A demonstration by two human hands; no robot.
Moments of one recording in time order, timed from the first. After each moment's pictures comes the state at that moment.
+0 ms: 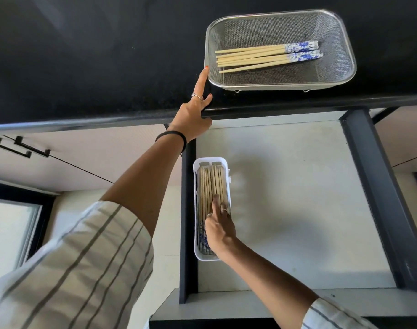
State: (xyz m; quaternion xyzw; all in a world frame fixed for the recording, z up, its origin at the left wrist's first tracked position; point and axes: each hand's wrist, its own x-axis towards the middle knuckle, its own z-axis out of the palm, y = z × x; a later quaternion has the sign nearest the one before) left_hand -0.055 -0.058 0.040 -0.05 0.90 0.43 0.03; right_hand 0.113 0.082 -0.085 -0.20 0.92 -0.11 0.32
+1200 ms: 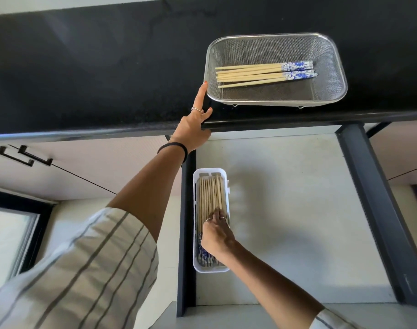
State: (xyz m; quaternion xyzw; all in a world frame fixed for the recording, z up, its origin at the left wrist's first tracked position) left_hand -0.056 -0.059 0.035 -0.07 0.90 0.44 0.00; right_hand 0.097 0.079 -0.070 -0.19 0.90 -0.11 0.38
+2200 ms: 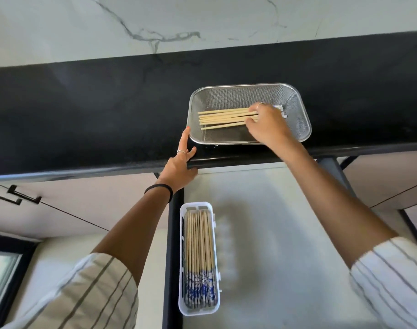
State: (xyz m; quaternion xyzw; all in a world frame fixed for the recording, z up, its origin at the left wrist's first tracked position) left_hand -0.052 -0.054 0.041 -0.08 0.90 0.44 0.04; right_hand -0.151 0.153 0.127 -0.12 0.94 -0.30 -0.01
